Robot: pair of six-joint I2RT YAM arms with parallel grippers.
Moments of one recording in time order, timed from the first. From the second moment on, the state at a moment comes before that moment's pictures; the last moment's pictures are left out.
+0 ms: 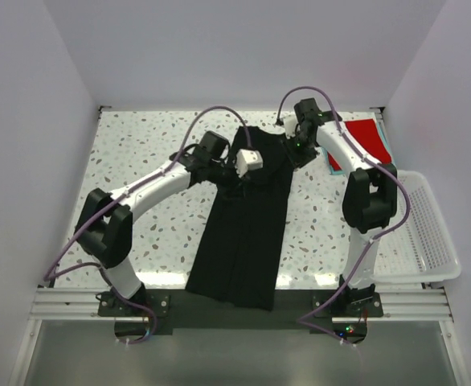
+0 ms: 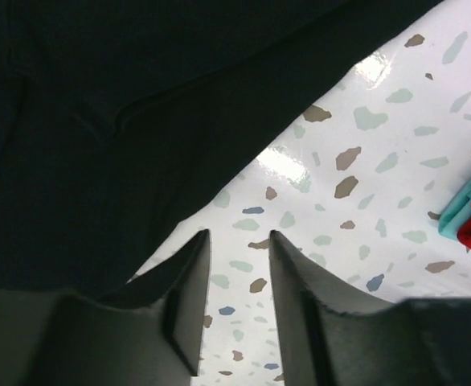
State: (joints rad) left arm -0.67 1.71 1.32 -0.53 0.54 0.42; right arm 0.26 2.02 1.79 -0.99 -0.10 -0.24
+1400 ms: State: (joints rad) left arm -0.26 2.28 1.65 -0.20 0.60 -0.04; right arm 0.40 2.59 2.35 -0.68 0.27 -0.30
